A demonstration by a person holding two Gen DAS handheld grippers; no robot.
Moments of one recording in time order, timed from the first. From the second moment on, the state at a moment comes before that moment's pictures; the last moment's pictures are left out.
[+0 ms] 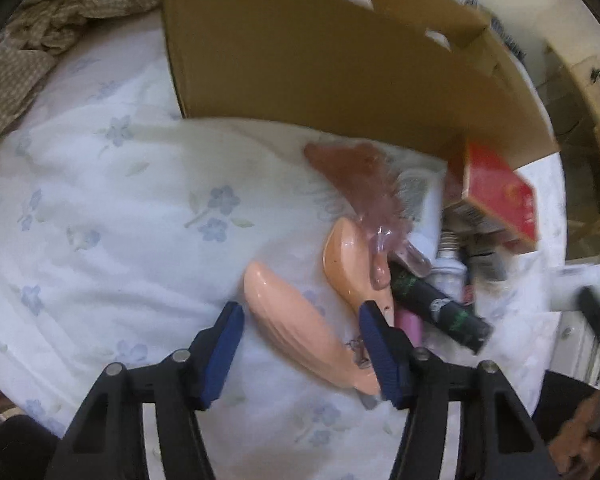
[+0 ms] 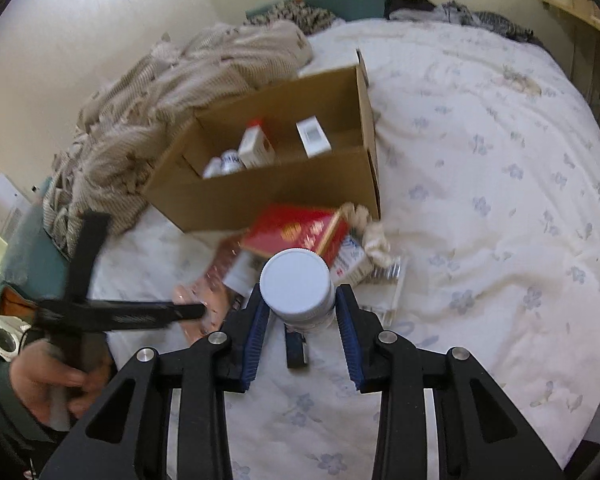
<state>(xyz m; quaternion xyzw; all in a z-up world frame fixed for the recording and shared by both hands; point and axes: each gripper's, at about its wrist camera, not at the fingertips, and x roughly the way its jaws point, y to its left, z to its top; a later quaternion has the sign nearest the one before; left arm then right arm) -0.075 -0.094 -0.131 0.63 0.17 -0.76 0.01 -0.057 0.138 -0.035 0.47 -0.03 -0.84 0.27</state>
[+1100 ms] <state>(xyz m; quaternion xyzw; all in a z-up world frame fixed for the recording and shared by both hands) 0.000 -0.104 0.026 0.49 0.14 -0.86 -0.01 -0.054 0.148 0.000 0.43 -0.07 -0.84 0.31</state>
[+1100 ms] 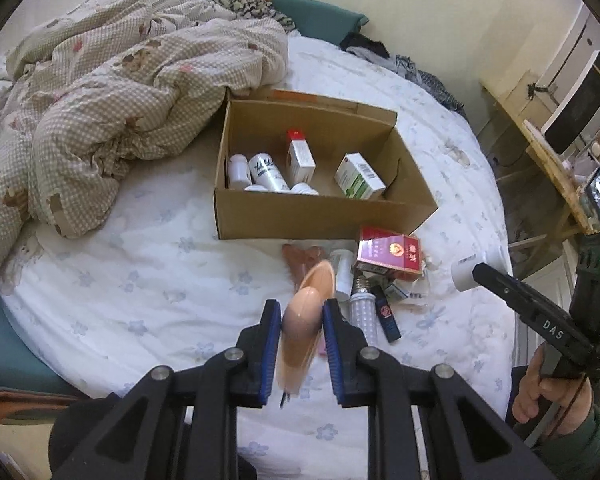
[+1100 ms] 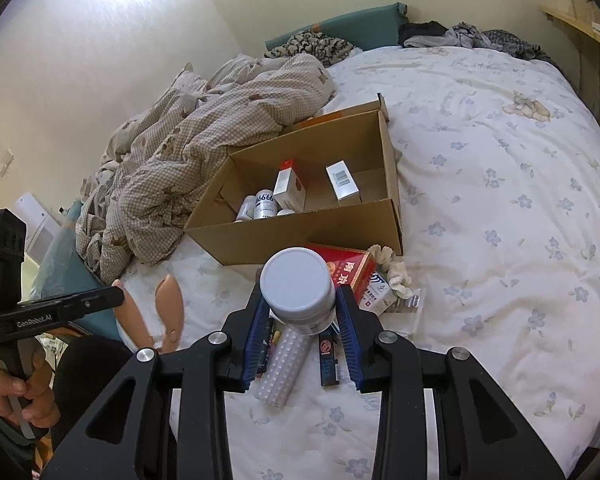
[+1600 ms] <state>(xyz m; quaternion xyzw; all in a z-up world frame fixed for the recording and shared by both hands) -0.038 -0.101 0.055 0.44 0.10 -0.89 -0.05 -0.052 0.140 -0.005 0.43 -0.06 -0.85 0.31</state>
